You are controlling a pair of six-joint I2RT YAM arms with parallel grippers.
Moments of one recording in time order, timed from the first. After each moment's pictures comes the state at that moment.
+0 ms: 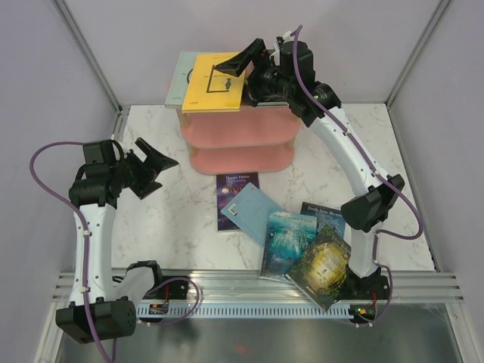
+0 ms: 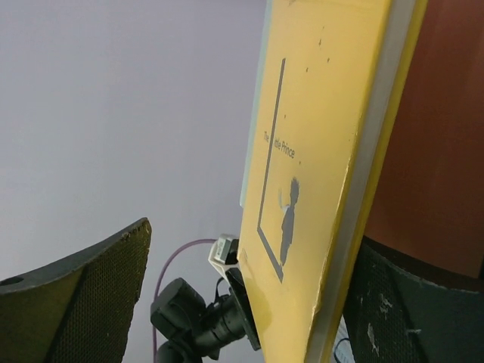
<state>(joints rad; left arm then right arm) 0.16 0.99 1.15 -0.92 0.48 -0.71 0.54 1.97 2.29 -0.46 -0.33 1.26</state>
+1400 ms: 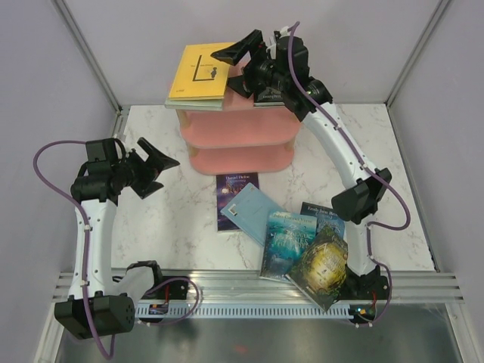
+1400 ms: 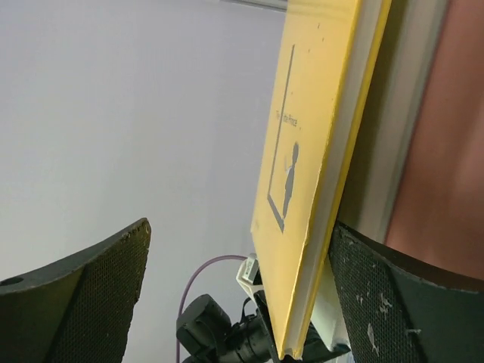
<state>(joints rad) 0.15 1.02 1.15 -0.92 0.48 -0.71 0.54 2.10 2.44 -0.40 -0.34 1.34</state>
